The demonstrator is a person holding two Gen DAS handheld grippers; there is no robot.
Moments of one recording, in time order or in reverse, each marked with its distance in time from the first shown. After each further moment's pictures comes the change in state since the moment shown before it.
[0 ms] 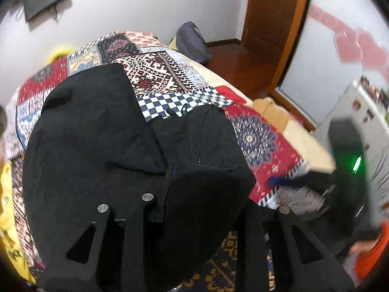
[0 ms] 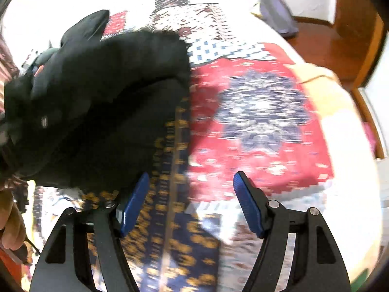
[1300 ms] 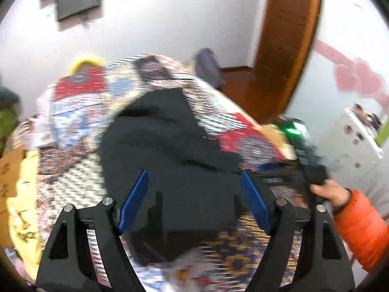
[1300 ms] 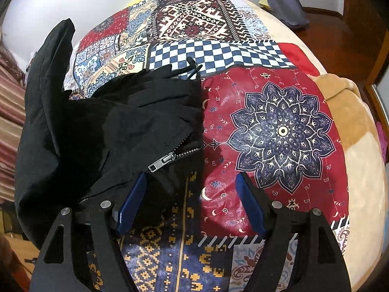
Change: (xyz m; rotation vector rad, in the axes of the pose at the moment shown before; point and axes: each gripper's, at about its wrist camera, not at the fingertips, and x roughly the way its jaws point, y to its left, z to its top) left arm -0.123 0.068 -0.029 -0.134 -0.138 0.056; right arm 0.023 0.008 0.037 0.015 0.059 0.092
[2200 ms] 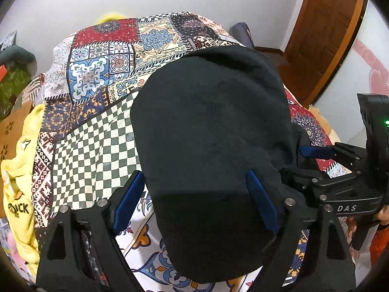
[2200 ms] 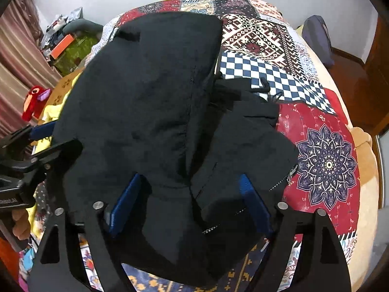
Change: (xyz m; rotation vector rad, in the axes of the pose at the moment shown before) left arm 0.080 0.070 -0.041 -0.129 0.160 0.064; right arm 0.008 0.106 -0.008 -0.246 -0.032 -0.043
